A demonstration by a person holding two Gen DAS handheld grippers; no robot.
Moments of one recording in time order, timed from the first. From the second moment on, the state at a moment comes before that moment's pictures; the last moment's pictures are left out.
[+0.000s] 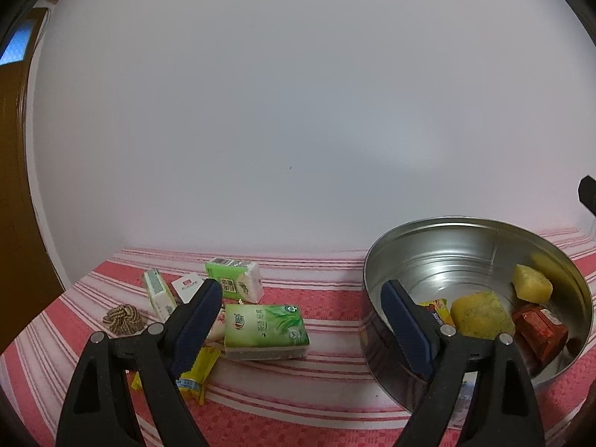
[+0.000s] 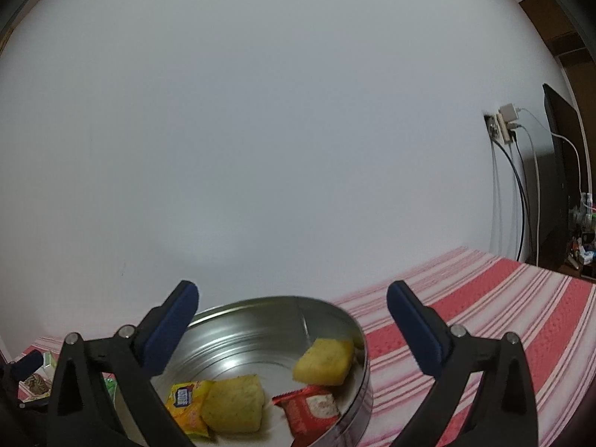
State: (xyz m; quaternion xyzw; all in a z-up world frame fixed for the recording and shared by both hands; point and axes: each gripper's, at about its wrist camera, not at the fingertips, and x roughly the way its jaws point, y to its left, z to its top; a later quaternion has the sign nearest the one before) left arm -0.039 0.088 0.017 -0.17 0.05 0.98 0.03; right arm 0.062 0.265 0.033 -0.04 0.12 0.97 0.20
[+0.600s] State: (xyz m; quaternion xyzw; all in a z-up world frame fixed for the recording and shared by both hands) left arm -0.047 0.046 0.013 -0.18 0.05 0.98 0.02; right arm 0.065 0.211 0.025 -0.06 0.11 0.98 0.16
